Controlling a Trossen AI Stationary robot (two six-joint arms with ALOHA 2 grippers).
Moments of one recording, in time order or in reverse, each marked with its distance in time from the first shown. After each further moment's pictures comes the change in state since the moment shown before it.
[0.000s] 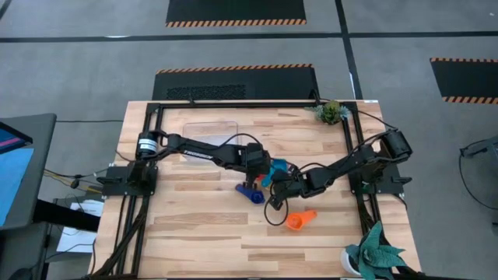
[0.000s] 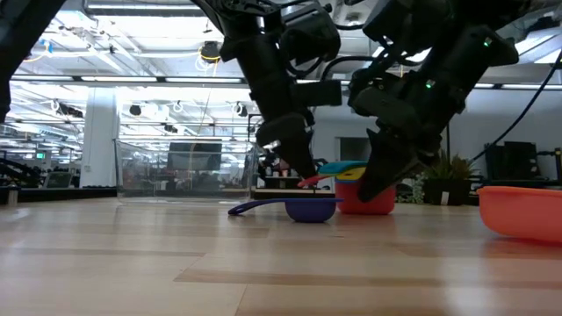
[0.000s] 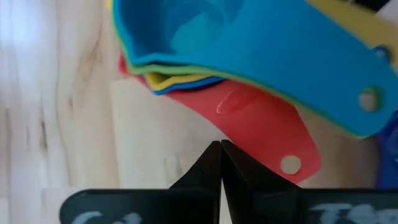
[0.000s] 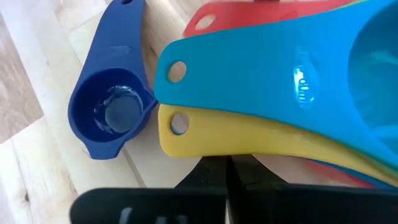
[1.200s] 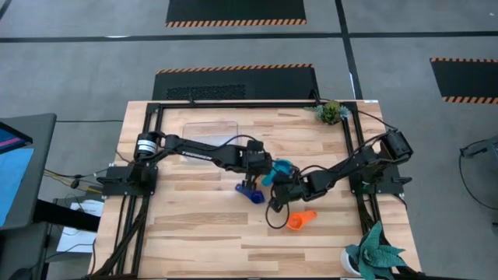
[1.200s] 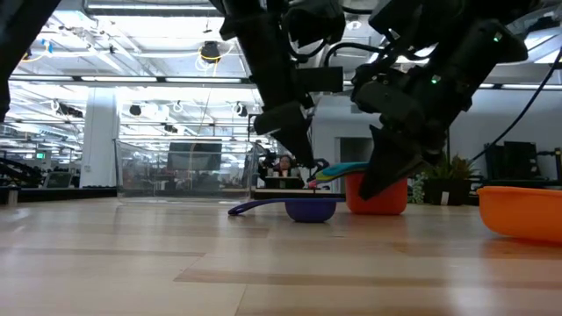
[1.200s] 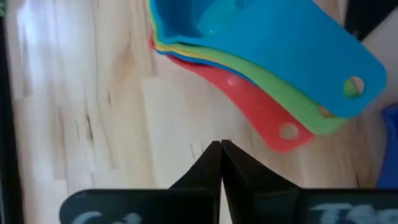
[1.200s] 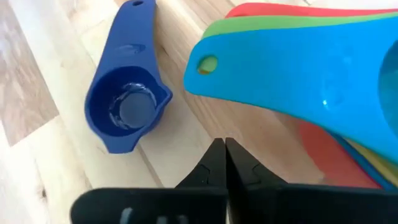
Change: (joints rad) left arm -0.021 -0.011 0.072 -0.113 -0.128 0.036; right arm 0.041 0.000 0.001 0.006 0.029 0.045
